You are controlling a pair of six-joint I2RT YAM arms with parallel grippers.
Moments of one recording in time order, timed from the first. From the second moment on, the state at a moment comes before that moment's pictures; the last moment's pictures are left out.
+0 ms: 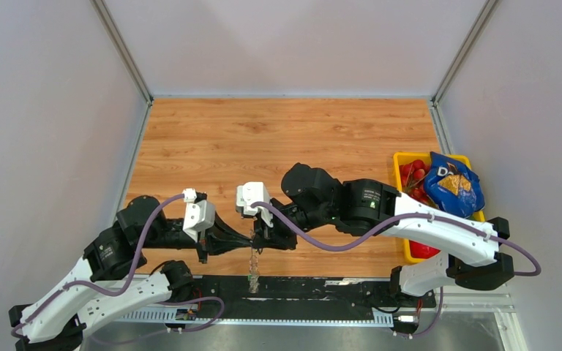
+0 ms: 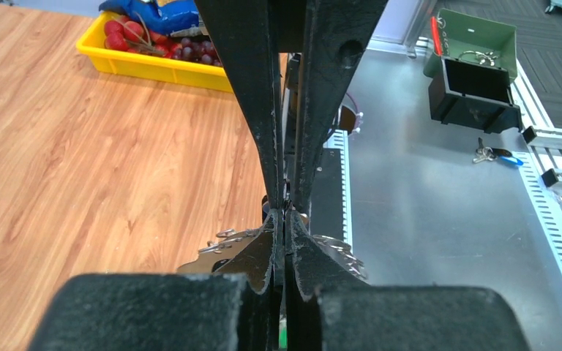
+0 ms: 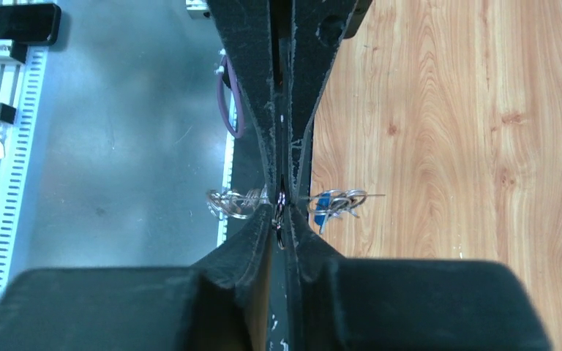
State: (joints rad) left arm -0.97 0.51 0.94 -0.57 0.55 -0.03; right arm 1.34 1.39 1.66 -0.83 -0.31 -0.08
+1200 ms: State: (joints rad) left arm -0.97 0.36 0.71 0.00 0.63 -0.19; right arm 1.49 1.10 1.39 -0.45 -0.07 -0.24
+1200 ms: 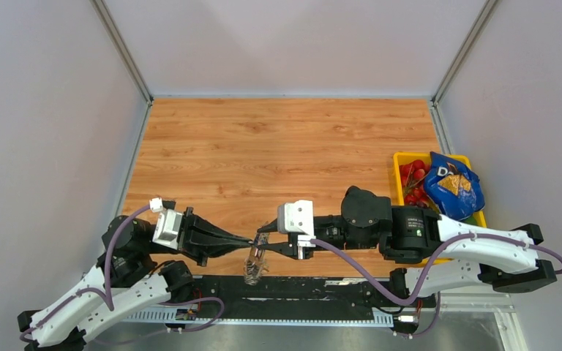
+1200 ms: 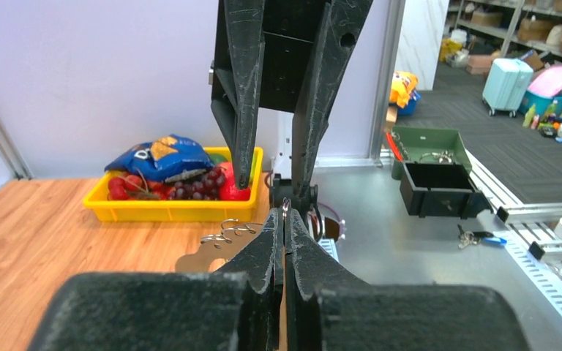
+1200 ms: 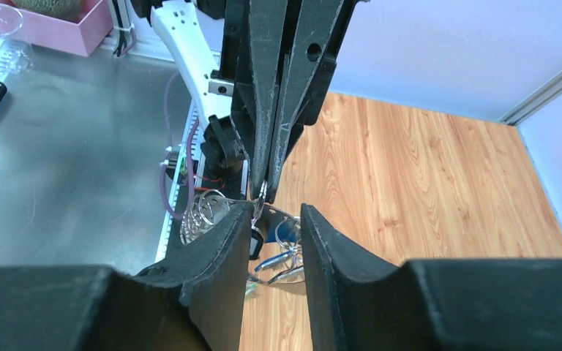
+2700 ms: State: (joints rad) left arm -0.97 0.22 0.41 0.67 0.45 -0.42; right arm 1.54 1.08 1.23 -0.05 0.04 -0.18
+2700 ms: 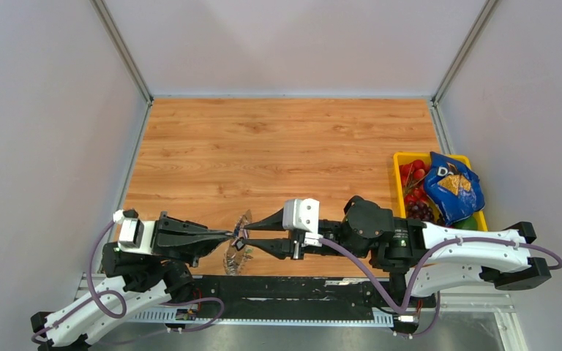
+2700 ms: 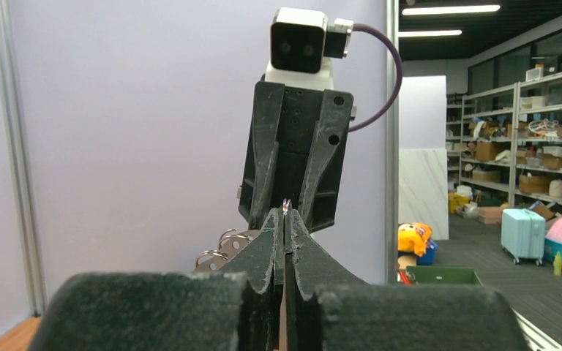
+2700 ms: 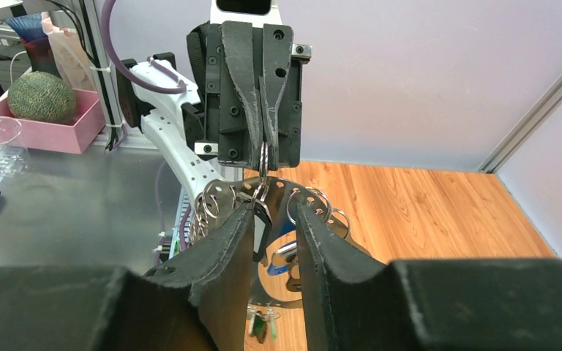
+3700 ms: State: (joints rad) left arm -0.97 0.22 0.39 0.74 0.42 -0.43; right arm 1.54 1.13 1.22 0.02 0.01 -0.16
